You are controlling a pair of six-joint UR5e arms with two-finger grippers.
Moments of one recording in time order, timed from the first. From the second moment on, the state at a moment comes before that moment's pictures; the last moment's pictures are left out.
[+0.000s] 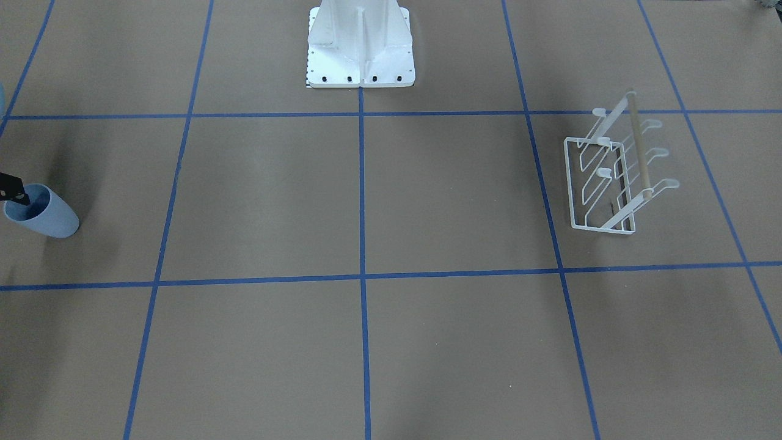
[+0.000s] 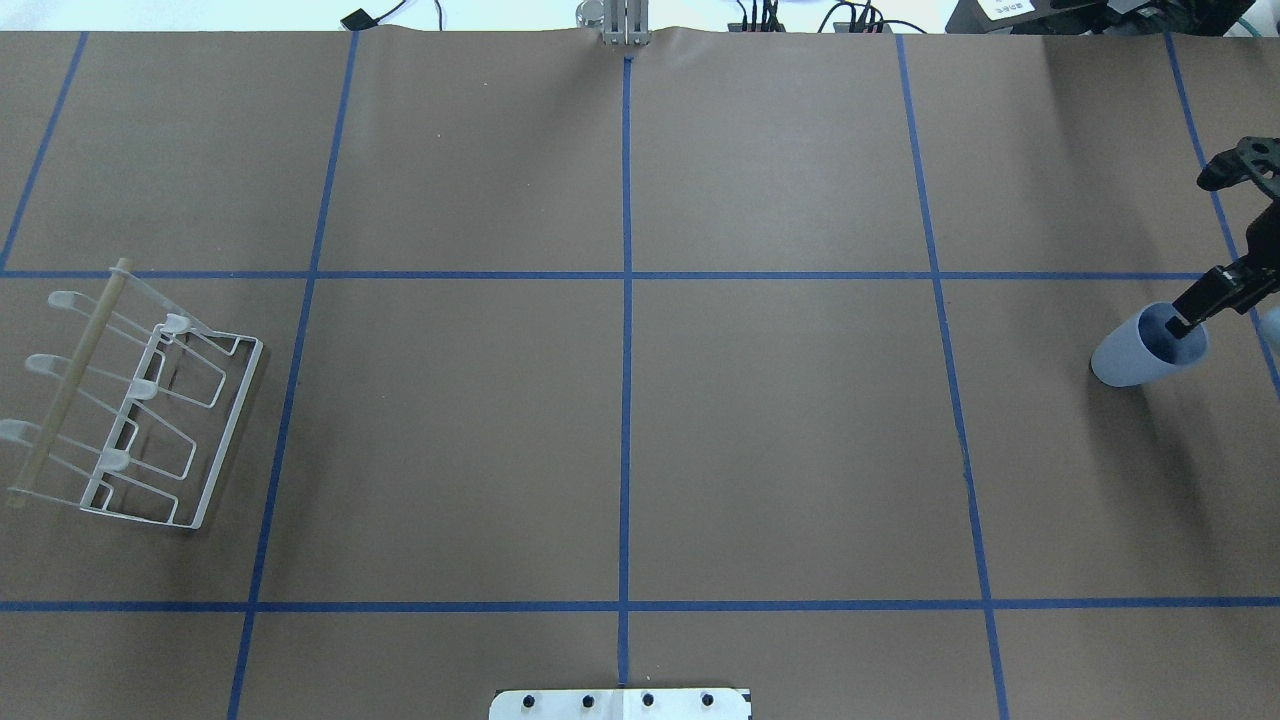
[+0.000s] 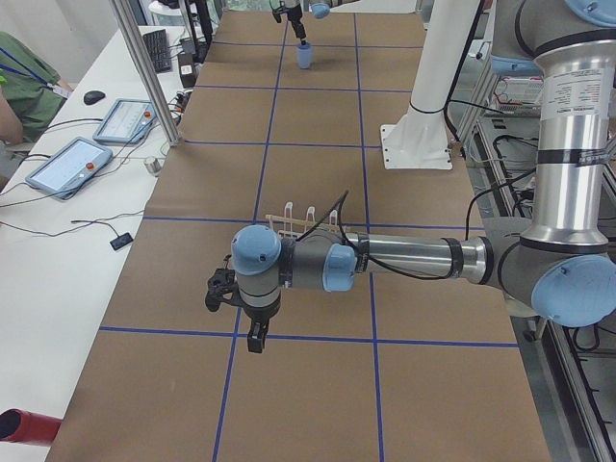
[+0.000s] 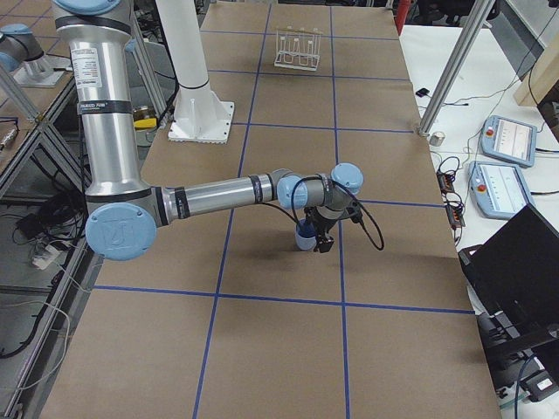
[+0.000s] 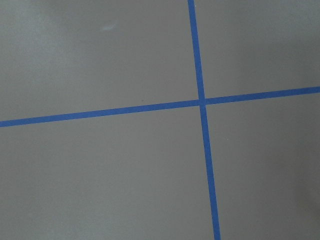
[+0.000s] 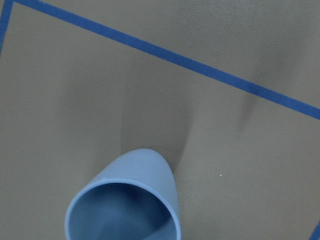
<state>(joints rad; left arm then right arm) -1.62 -1.54 -1.65 -1.59 -2.32 0.10 1.20 -1.46 1.61 -1.64 2.37 -0.05</state>
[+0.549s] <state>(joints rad) -1.61 -1.54 -1.64 -1.58 -2.32 0.10 1.19 -1.46 1.60 -1.64 2.37 -0.06</state>
